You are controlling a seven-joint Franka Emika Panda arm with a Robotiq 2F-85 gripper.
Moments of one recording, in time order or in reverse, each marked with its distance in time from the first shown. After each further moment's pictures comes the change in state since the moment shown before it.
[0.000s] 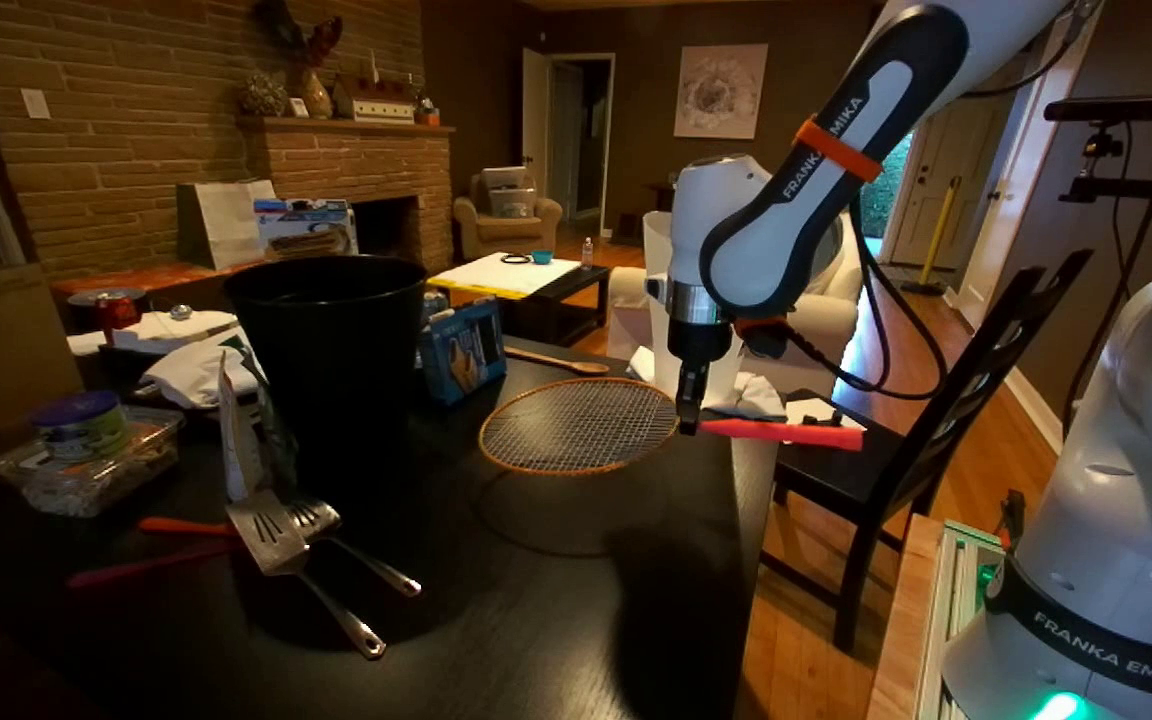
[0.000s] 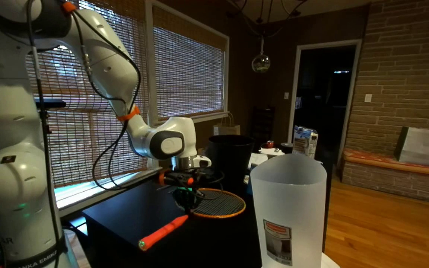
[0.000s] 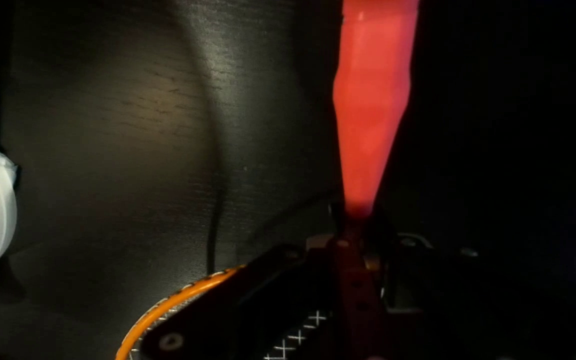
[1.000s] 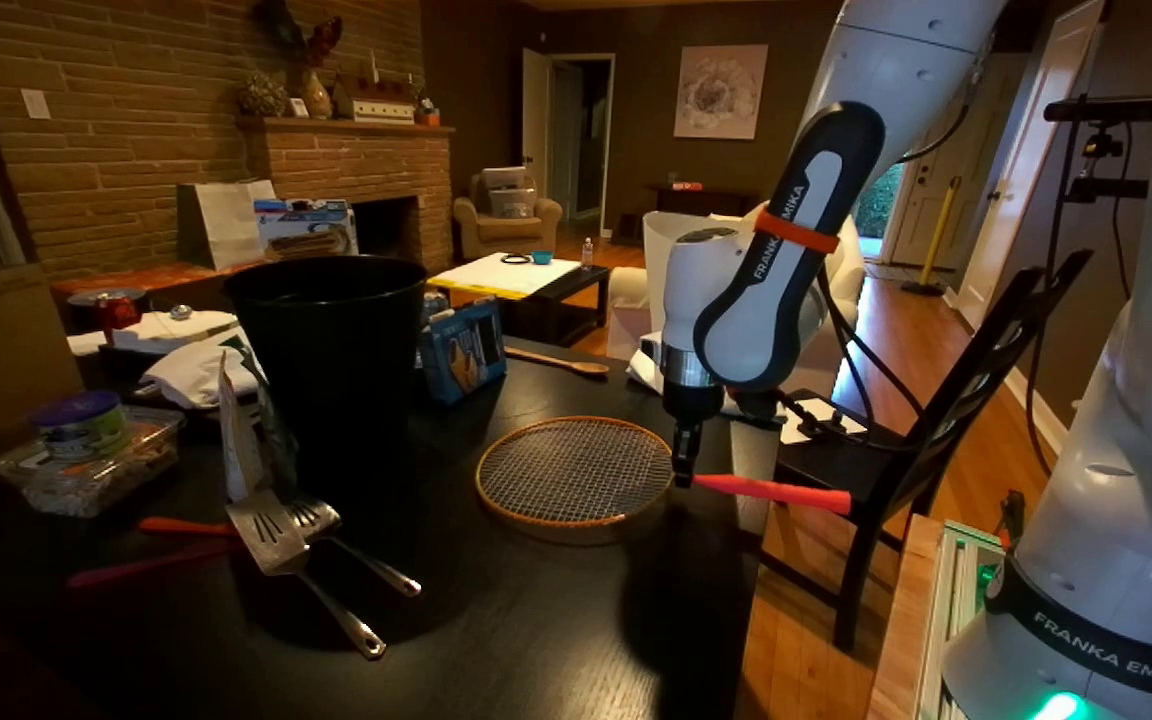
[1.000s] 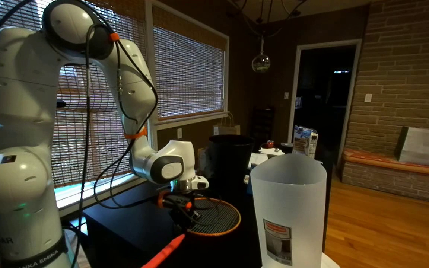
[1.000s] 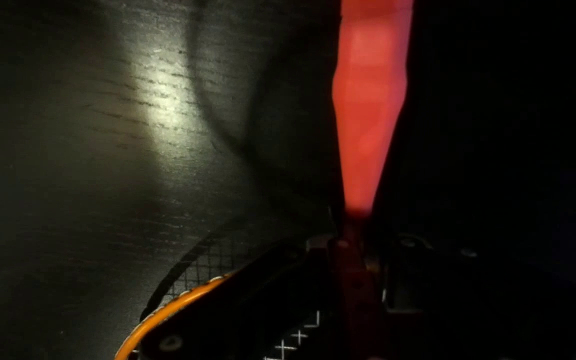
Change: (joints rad) arm 0.001 0.242 0.003 0.003 0.000 0.216 0.005
